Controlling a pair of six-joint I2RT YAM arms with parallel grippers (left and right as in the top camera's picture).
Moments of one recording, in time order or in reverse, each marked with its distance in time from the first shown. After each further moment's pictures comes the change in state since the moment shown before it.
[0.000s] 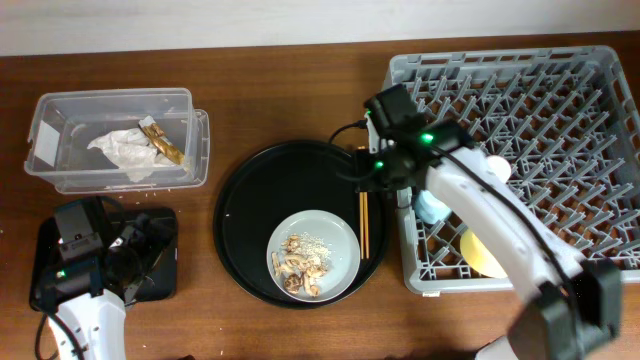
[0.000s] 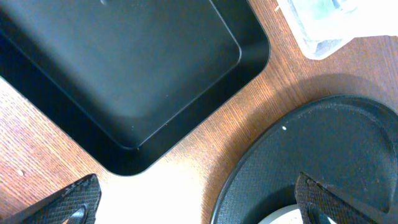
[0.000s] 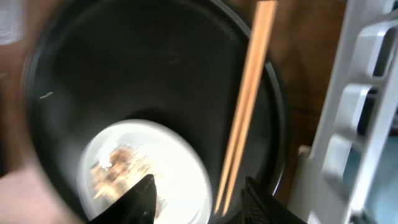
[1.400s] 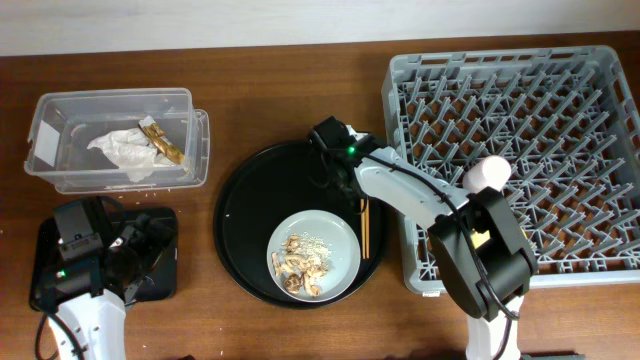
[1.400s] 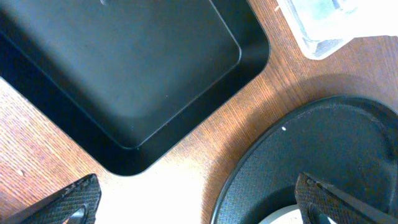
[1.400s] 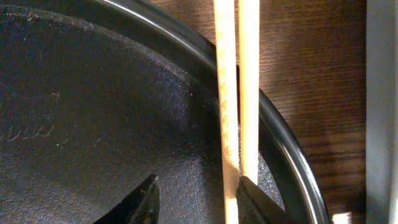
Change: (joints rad) left arm 0.000 0.000 0.000 0.000 0.000 0.000; right arm 0.128 0.346 0.001 0.192 0.365 0.303
